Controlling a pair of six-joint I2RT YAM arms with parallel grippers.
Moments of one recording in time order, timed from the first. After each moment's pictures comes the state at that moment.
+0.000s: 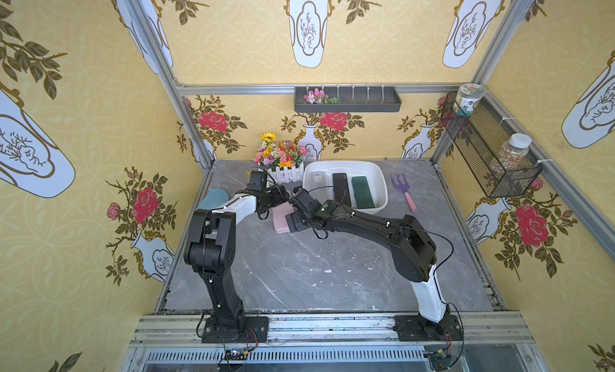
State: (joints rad) left arm -0.16 1.89 1.23 -0.29 0.24 -0.52; right arm 0.91 2.06 1.66 -0.53 0.20 0.42
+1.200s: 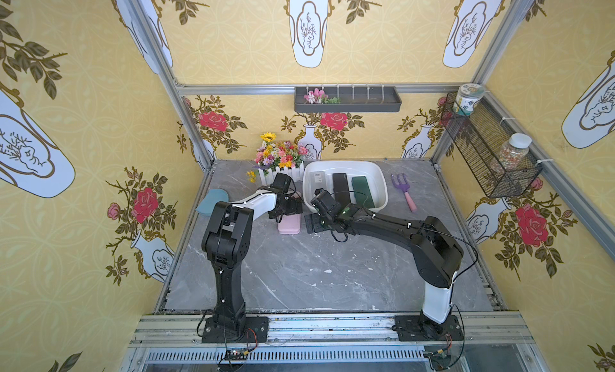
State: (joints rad) left arm -0.34 2.00 1.33 -0.50 0.07 -0.44; right arm 0.81 1.90 1.35 -0.40 0.13 0.47
